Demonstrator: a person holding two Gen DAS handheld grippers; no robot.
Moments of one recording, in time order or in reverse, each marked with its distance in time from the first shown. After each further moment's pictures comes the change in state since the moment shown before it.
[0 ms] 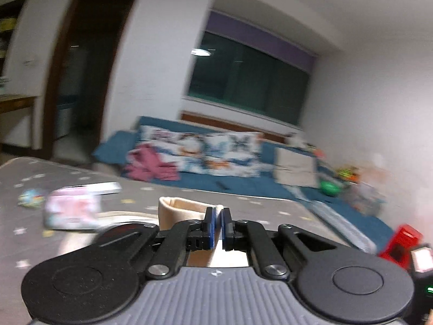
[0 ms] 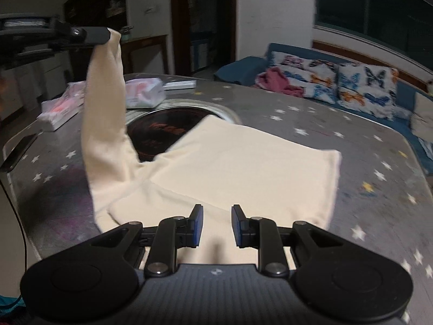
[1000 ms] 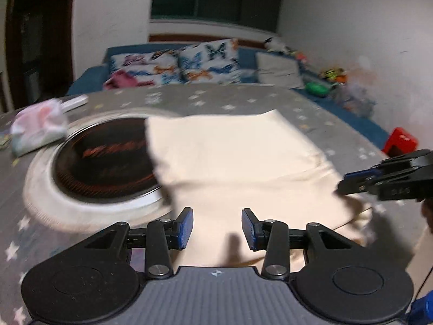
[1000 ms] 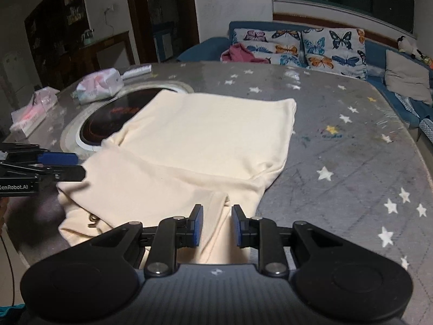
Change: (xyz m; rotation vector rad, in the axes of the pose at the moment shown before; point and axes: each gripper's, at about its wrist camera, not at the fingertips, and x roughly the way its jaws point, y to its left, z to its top) left arm 0.042 0.035 -0.119 0.147 0.392 0.033; right arm 0.006 -0.041 -0.037 0.154 0.075 -0.063
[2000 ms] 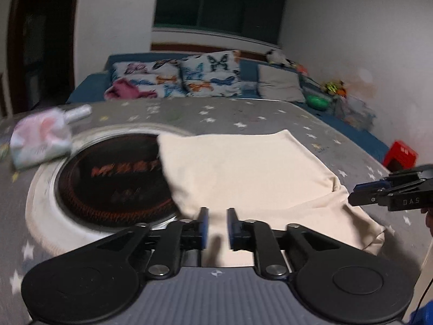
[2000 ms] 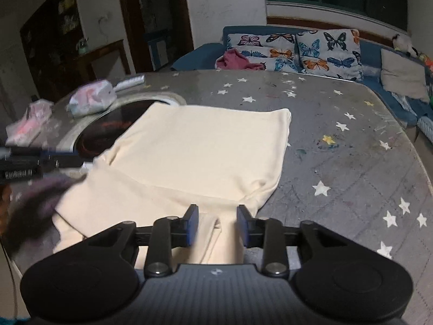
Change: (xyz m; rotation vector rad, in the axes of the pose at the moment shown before) left arm 0.014 0.012 0.036 0.044 -0.061 -0.044; right arm 0.004 -0.012 0.015 0.019 -0.024 -0.001
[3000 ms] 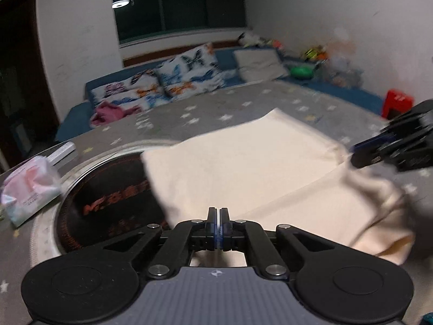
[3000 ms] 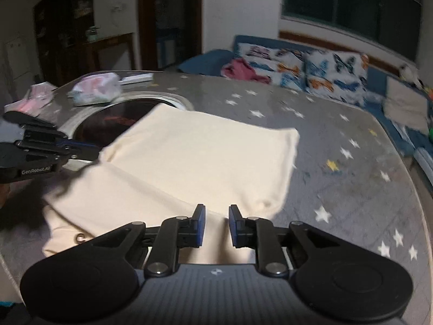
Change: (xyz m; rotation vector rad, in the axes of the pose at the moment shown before) left arm 0.016 -0.022 0.002 0.212 0.015 -0.025; right arm 0.004 0.023 0.010 -0.132 -0.039 -0.031
